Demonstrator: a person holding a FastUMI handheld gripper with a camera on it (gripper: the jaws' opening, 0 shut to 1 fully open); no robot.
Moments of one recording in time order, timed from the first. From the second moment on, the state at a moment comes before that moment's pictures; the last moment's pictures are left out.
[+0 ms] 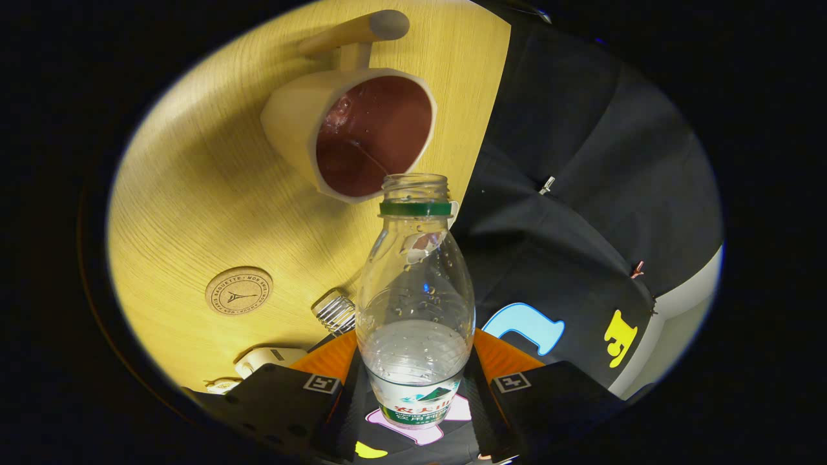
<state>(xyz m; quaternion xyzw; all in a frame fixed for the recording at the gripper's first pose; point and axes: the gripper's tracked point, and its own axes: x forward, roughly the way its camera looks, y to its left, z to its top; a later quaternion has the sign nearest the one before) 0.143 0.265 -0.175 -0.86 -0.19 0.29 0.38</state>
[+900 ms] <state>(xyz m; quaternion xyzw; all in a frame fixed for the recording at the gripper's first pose) 0.138 0.268 -0.175 -0.86 -0.19 0.29 0.38</state>
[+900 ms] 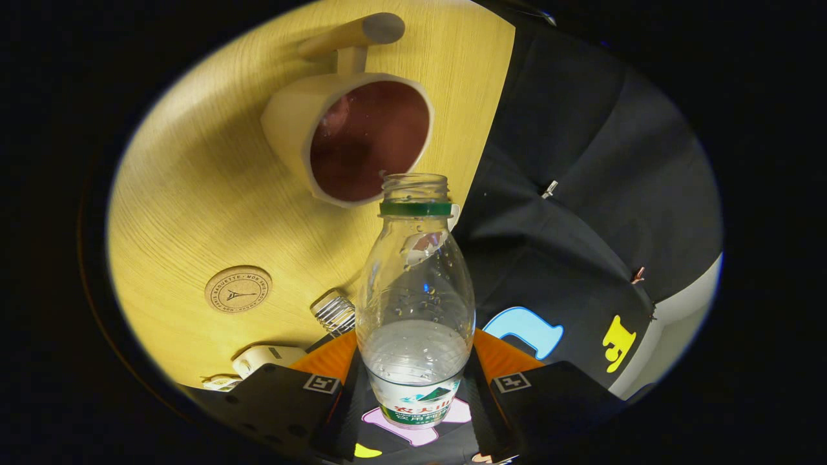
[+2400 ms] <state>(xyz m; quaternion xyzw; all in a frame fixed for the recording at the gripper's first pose) 0.131 0.208 -0.141 -0.35 0.16 0.36 0.85</state>
